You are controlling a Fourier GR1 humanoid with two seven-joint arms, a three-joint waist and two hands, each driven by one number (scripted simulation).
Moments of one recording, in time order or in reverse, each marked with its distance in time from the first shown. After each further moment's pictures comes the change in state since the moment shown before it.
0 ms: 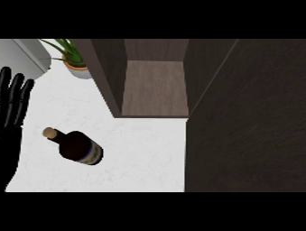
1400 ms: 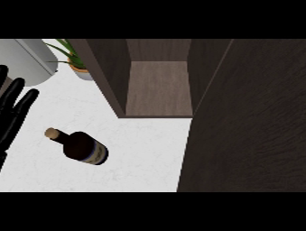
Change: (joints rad) left arm -0.138 0.012 -0.056 -0.305 0.205 0.159 0.660; right arm 0.119 0.039 0.368 -0.390 -0.003 -0.043 0.473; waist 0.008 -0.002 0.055
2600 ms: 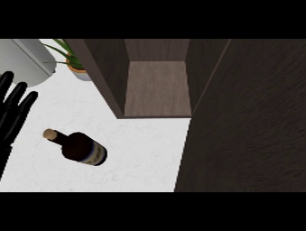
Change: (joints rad) left arm 0.103 -0.004 0.054 0.089 -0.001 -0.078 -0.124; right arm -0.167 -0.060 0.132 -0.016 0.060 -0.208 0.172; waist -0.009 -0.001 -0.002
